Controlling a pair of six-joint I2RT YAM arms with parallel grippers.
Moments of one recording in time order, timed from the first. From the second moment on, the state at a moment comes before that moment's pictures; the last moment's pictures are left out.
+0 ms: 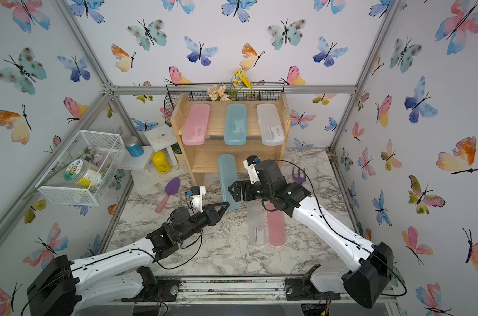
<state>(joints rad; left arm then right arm) -0.91 1.06 0.49 0.44 -0.03 -0.89 0.73 1.33 1.25 -0.55 -0.18 0.43</state>
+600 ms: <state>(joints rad) -0.92 1.01 0.46 0.41 -0.05 -0.89 0.79 1.47 1.32 -0.48 -0.18 0.45</state>
